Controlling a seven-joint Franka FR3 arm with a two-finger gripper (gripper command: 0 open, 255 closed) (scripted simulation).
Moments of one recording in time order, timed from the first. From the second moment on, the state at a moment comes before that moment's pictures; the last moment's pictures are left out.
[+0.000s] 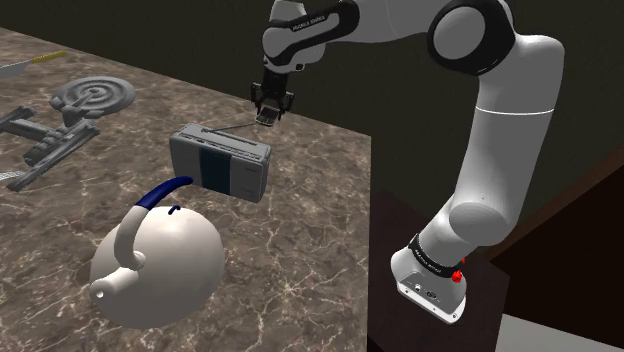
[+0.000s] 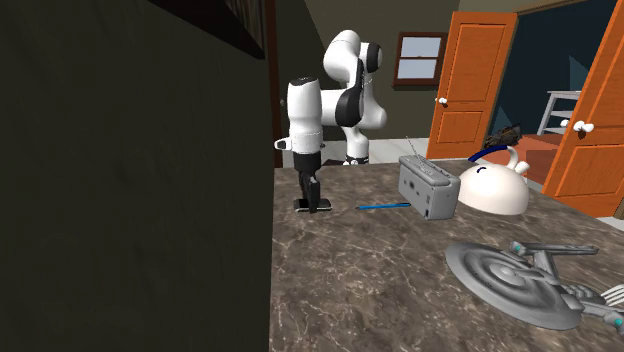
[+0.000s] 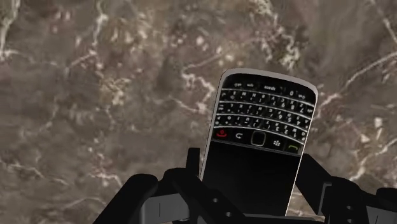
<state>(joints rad) -0.02 0.41 0.03 -1.73 0.05 2.17 0.87</state>
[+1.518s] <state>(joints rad) -0.02 0.32 0.03 -1.55 0.05 1.90 0.88</state>
